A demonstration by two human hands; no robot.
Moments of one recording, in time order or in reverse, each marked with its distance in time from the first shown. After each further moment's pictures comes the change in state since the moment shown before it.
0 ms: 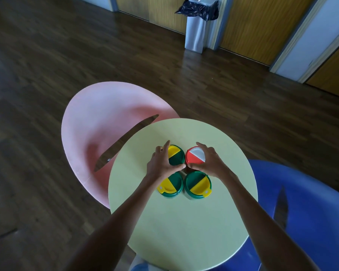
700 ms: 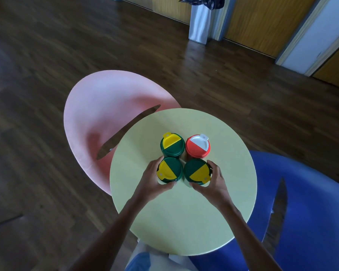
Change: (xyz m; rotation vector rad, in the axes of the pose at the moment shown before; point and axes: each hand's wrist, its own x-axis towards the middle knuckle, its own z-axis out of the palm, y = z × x) left_hand -0.088 -0.049 0.026 -0.441 0.050 0.165; right_hand -0.100 0.022 0.060 0.351 0.229 0.006
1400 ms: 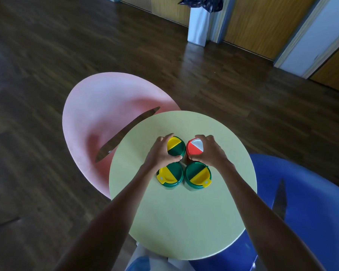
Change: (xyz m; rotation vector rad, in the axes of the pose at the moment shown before) left_hand 0.099 0.030 -0.006 0.254 -0.043 -0.055; right_hand 0.108 -0.049 -0.022 -0.511 -0.125 -0.048
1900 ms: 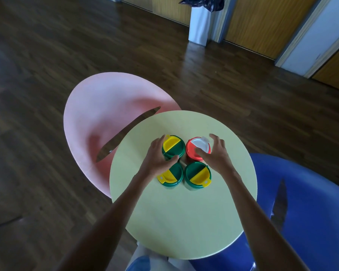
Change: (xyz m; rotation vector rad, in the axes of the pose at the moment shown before) left_hand -0.028 -0.007 -0.005 -0.112 0.032 0.010; right_hand -0.024 0.007 -0.001 0.339 0.142 0.120
